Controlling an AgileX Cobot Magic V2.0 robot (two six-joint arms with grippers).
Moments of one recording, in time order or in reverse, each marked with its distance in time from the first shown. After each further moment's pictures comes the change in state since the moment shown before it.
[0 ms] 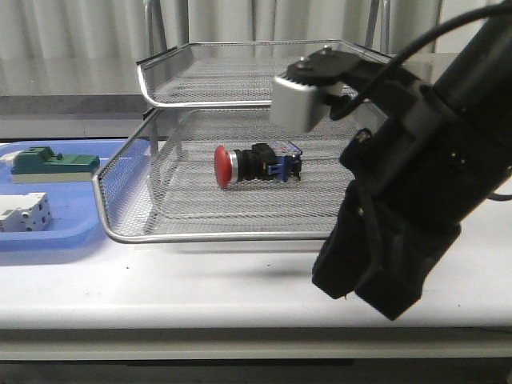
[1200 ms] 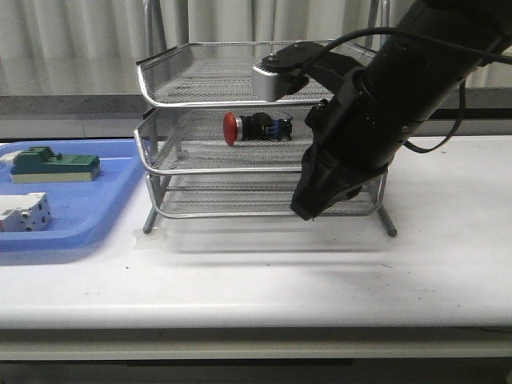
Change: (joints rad) left arm 0.002 0.000 0.000 0.000 0.000 0.000; right arm -0.124 0.251 -0.300 -0.048 -0.018 0.020
